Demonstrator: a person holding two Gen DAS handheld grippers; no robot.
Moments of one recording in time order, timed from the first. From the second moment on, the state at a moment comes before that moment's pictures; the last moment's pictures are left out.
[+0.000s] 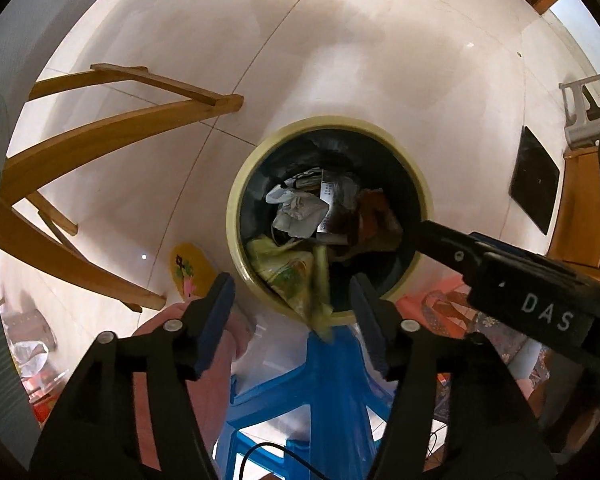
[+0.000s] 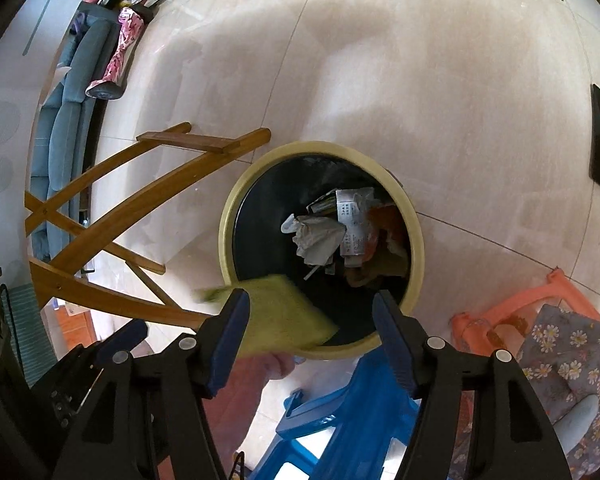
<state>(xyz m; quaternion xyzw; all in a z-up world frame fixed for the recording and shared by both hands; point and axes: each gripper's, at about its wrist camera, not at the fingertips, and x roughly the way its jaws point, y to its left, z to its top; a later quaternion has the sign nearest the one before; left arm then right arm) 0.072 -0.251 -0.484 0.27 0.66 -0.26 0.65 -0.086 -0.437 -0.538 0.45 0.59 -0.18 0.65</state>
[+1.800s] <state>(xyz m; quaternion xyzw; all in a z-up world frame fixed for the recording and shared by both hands) 0.030 -0.161 -0.174 0.10 0.55 -0.23 0.80 -0.081 -0.391 -0.186 0.23 0.47 -0.03 0.85</state>
